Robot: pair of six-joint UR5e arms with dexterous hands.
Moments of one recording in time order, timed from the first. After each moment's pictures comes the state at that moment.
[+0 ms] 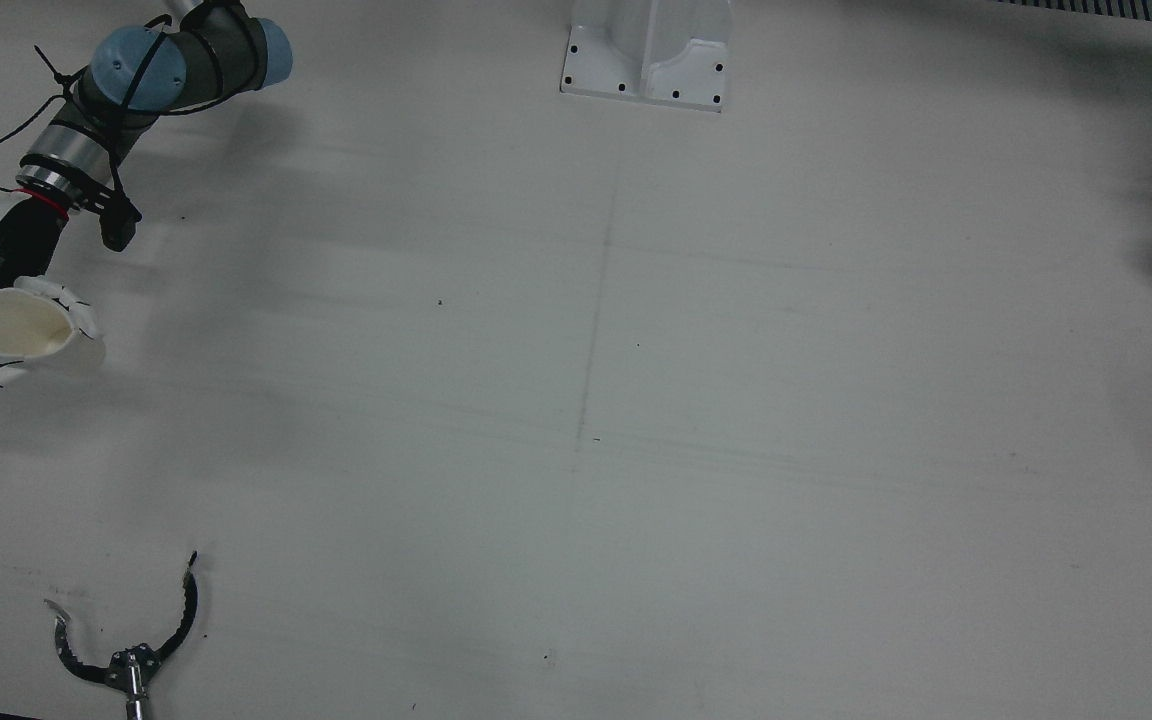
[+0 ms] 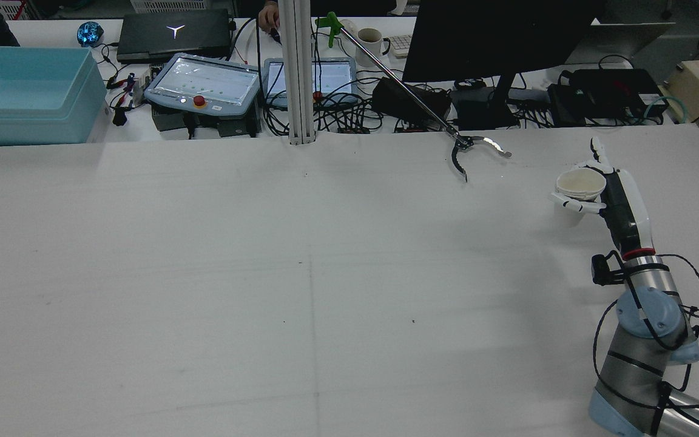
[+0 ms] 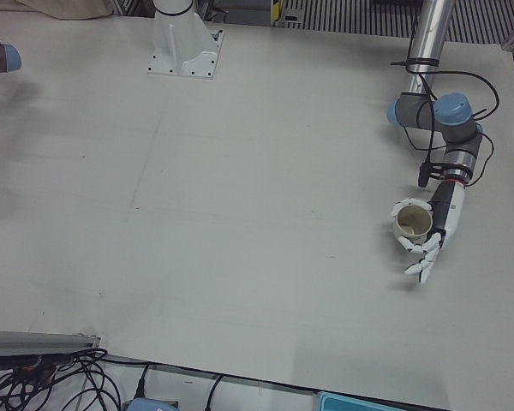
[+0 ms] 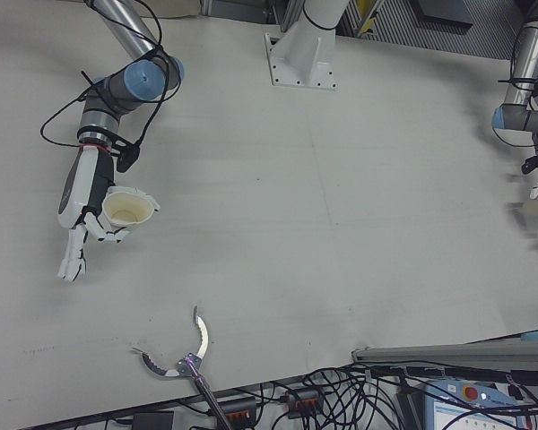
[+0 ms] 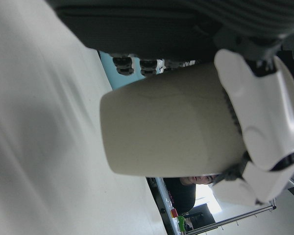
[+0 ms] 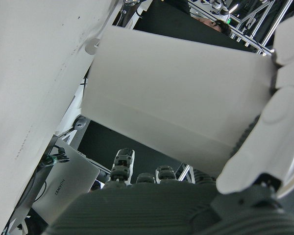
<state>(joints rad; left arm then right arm) -1.00 -1.52 -1.15 -0.66 1.23 0.41 0.71 -1.45 1.56 -3.26 -0.57 -0.47</state>
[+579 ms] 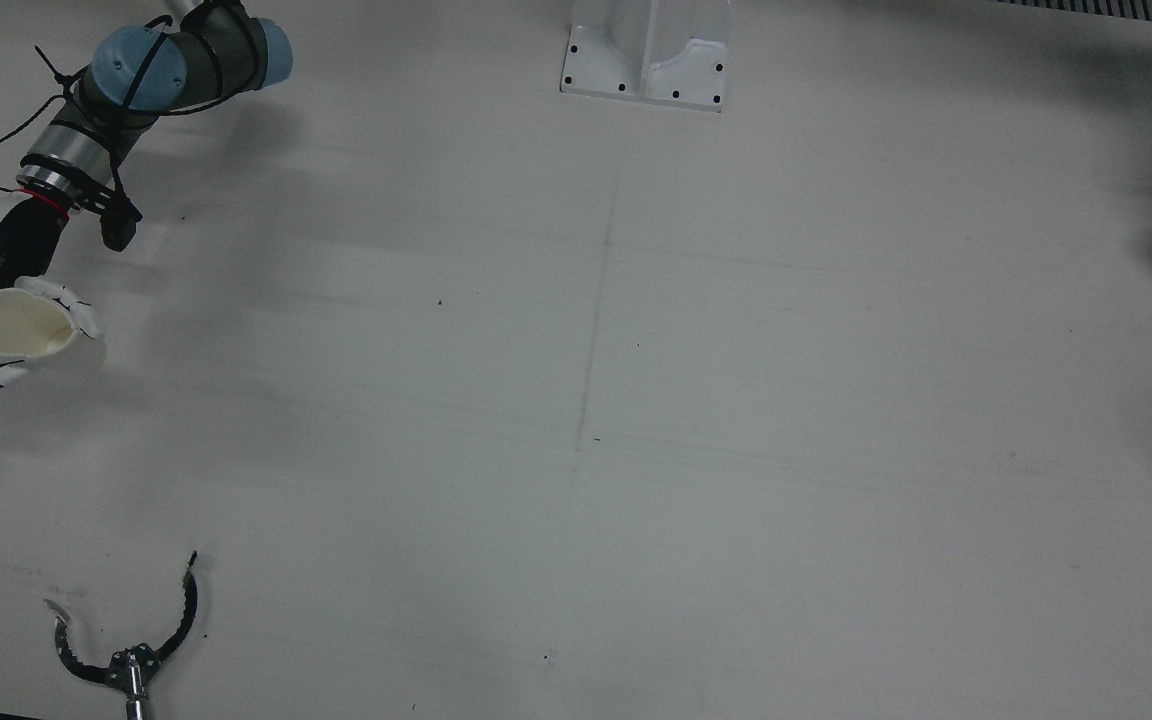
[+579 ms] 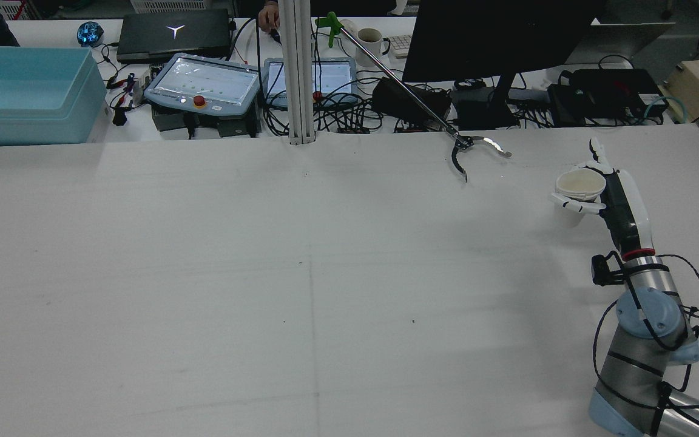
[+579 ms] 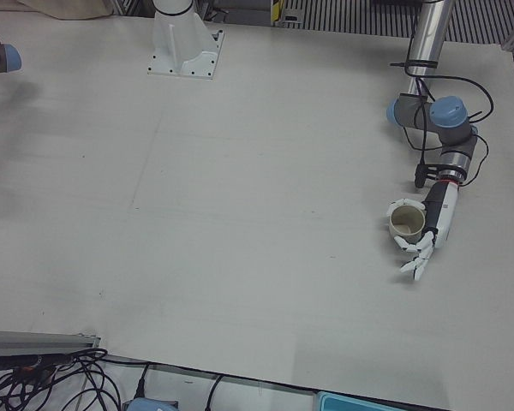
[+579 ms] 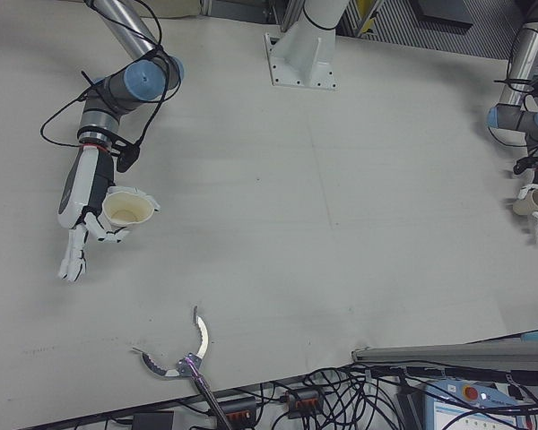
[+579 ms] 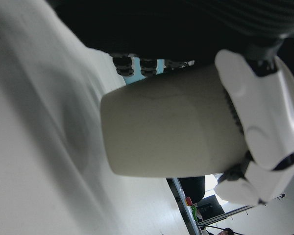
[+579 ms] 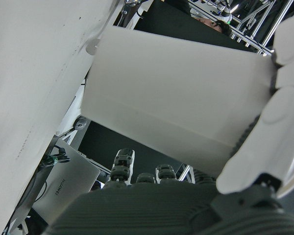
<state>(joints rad) -0.94 -1.52 -1.10 -0.70 1.19 0.48 0.71 -1.45 1.56 -3.26 -0.57 -0.47</state>
